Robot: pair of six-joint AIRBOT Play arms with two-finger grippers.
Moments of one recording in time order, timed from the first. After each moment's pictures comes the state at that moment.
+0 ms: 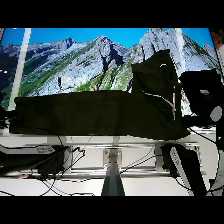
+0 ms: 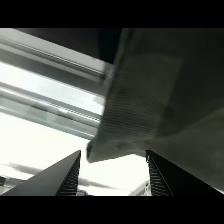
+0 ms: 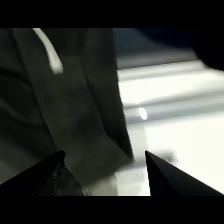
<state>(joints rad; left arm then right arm) 0.71 -1.55 1.13 1.95 -1.41 -1.28 -0.26 -0.58 0.58 -1.71 1.42 1.42</state>
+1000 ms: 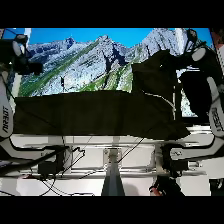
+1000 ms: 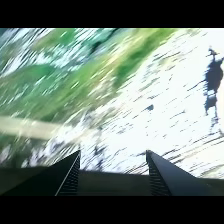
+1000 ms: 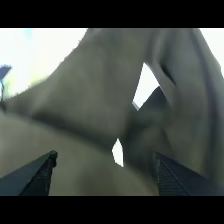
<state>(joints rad) 0.08 -1.54 1.46 1.81 -1.21 -1.52 -0.09 -1.59 1.34 -1.22 0.79 1.48</state>
